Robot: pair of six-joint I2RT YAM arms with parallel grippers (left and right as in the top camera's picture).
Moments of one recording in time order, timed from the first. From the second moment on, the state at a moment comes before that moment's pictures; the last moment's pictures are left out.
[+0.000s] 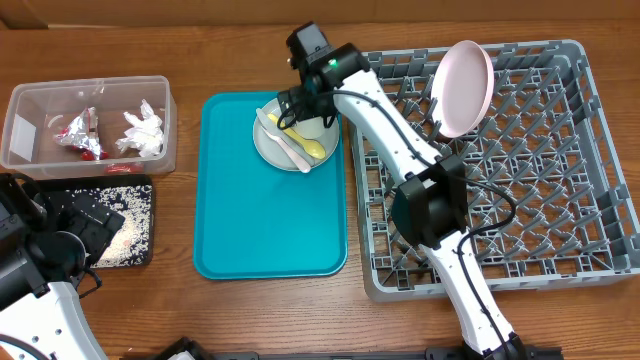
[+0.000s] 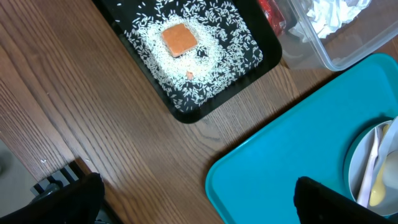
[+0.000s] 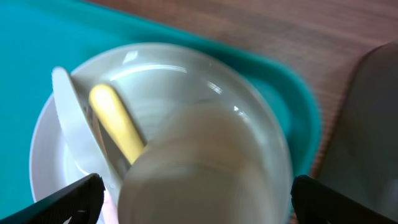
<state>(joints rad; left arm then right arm) 0.61 1.09 1.28 -1.36 0.03 -0.47 0.55 2.61 2.56 -1.18 -0.03 0.23</state>
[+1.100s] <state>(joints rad) 0.61 1.09 1.28 -1.36 0.03 -0.47 0.59 2.61 2.54 -1.08 0.01 0.23</state>
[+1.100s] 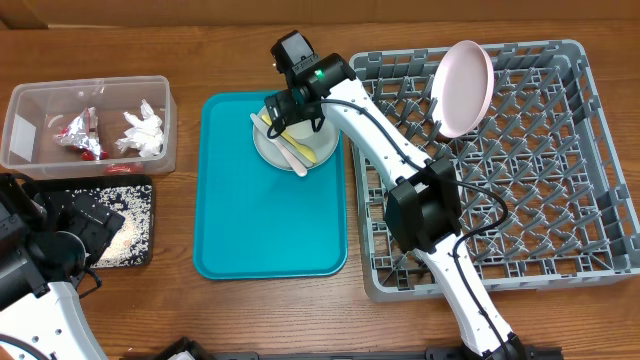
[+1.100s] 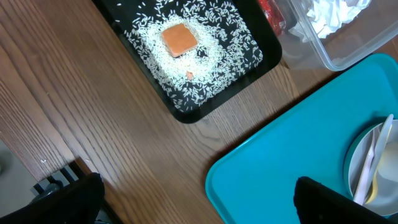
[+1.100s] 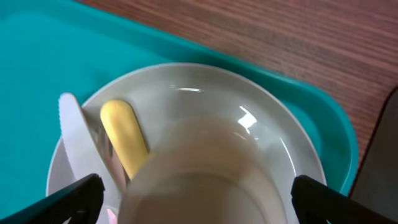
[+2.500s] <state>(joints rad) 0.61 1.09 1.28 -1.36 0.03 -0.47 0.43 2.40 2.93 -1.39 0.04 0.26</state>
